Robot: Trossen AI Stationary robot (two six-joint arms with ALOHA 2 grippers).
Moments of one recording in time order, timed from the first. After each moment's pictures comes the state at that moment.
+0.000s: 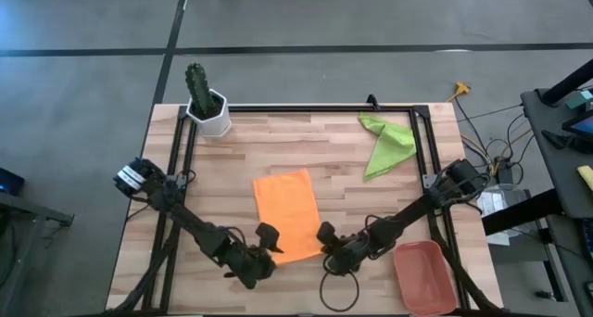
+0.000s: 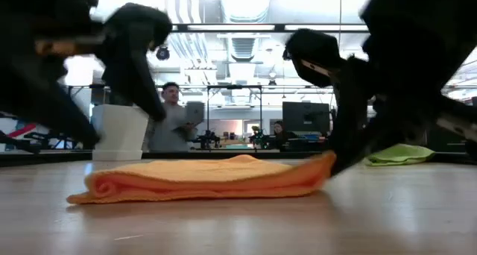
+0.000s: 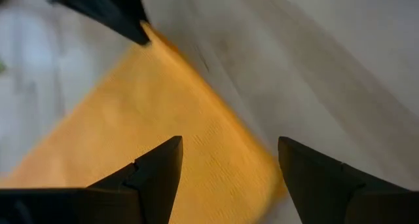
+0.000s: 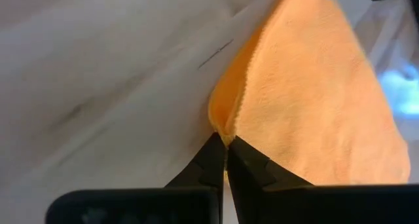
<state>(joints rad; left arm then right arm) -0.66 1.75 0.96 -0.06 -0.43 0.06 0.56 1.89 0.96 0.01 0.33 -0.55</state>
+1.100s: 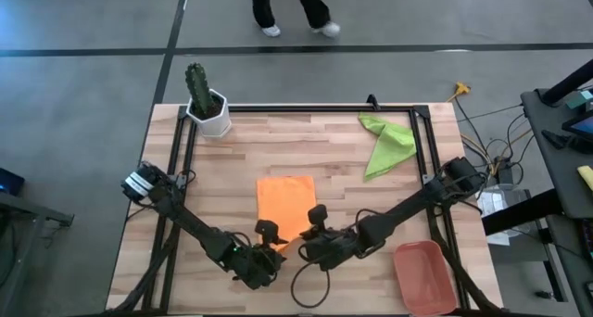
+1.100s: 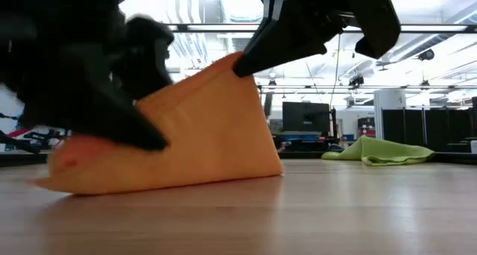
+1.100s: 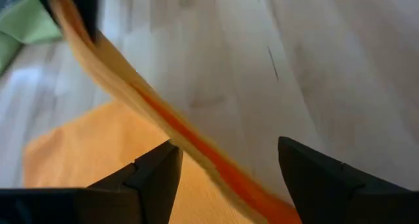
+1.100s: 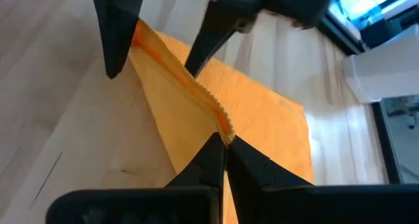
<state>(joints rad) -0.66 1.85 1.01 -0.04 -0.65 -0.12 0.51 1.89 1.24 -0.18 0.58 -0.19</state>
